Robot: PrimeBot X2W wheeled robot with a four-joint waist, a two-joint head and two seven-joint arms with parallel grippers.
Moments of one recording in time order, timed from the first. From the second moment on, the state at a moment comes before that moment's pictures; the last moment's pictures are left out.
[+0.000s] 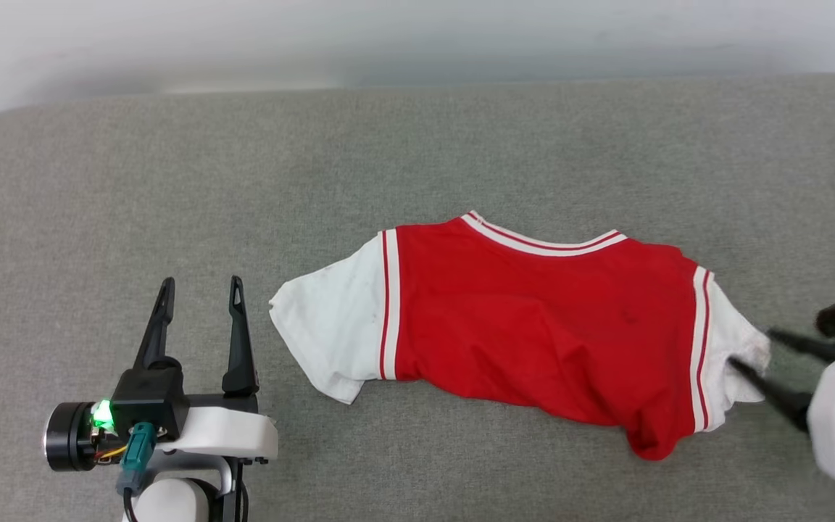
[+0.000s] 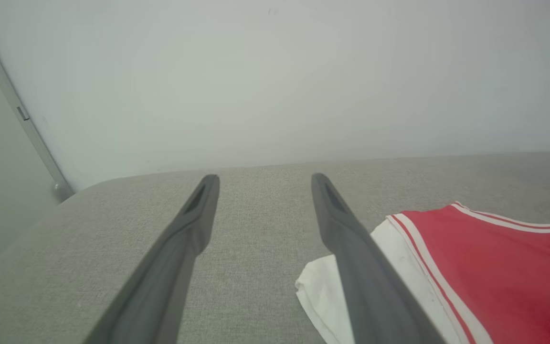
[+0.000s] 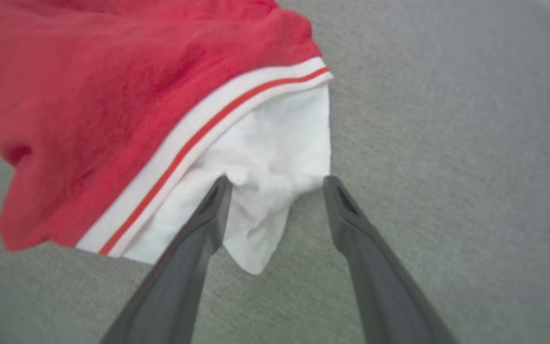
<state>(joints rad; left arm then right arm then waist) -0.11 0.06 -0.01 0.04 -0.02 0.07 -0.26 -0.60 -0.92 1.05 0.33 0.95 0.13 0.02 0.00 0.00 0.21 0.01</state>
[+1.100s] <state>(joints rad) -0.17 0.06 -0.04 0.00 -0.01 0.07 -0.26 -0.70 -0.87 0.89 0.31 0.92 0.13 0.61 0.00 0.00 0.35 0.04</state>
